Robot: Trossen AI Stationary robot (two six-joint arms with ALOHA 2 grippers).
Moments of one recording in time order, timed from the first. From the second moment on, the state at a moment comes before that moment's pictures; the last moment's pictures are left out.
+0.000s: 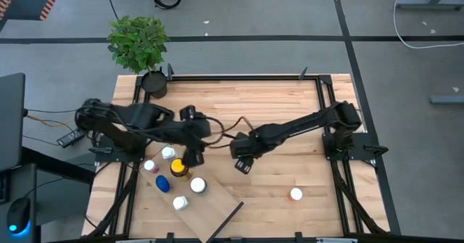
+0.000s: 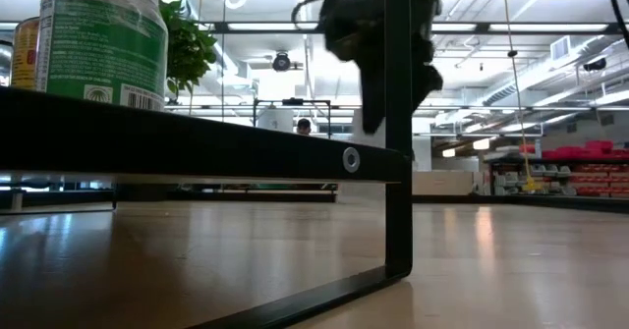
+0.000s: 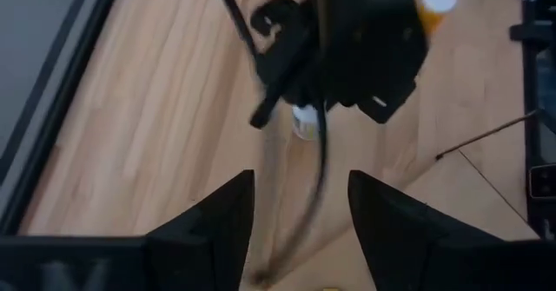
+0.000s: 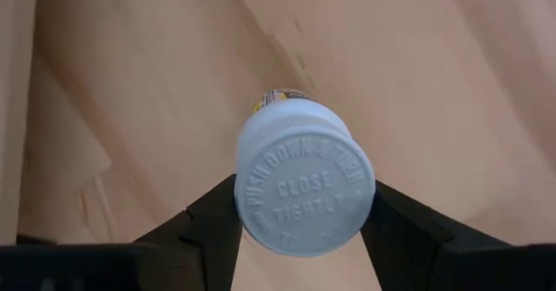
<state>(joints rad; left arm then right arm) -0.28 1.56 1.86 -1.25 -0.35 -0.36 0.18 1.91 1.52 -0.94 0.11 0.77</state>
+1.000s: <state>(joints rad) -0.30 1.33 1.86 -1.23 -0.34 -0.30 0.20 1.93 1.75 -1.10 0.12 0.97</state>
